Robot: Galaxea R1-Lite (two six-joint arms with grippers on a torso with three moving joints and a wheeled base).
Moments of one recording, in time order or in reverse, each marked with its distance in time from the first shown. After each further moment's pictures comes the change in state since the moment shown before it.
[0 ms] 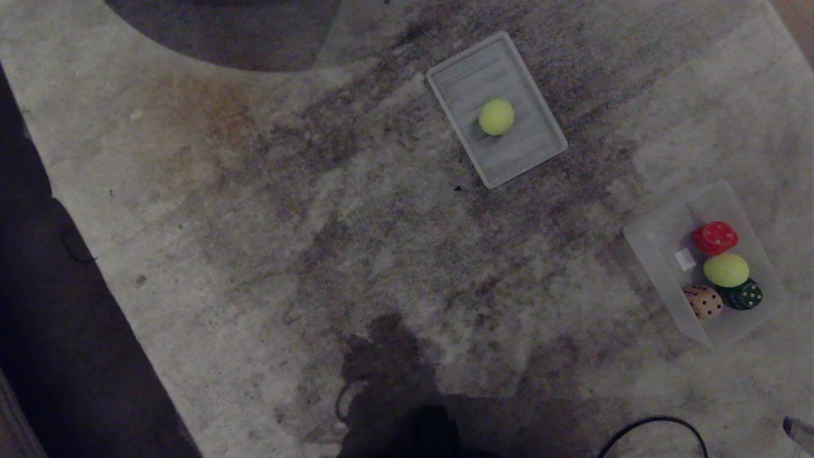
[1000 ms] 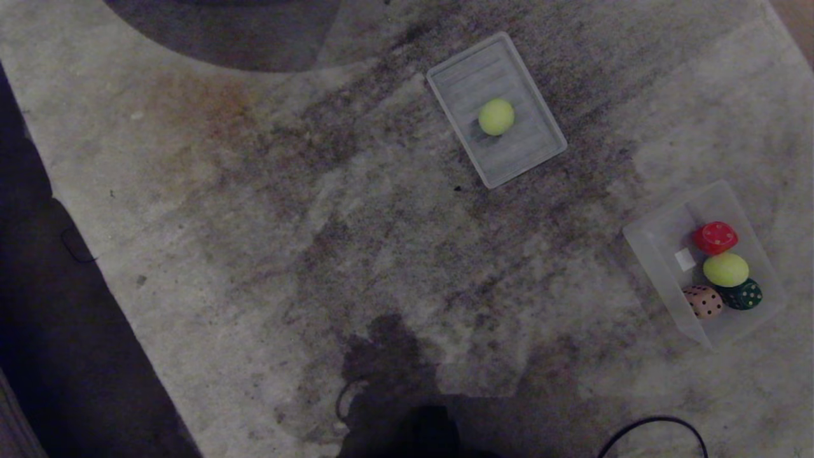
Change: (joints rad) left arm 0.000 0.000 0.000 0.000 0.000 0.000; right arm 0.062 -0.677 0.083 0.211 0.060 -0.055
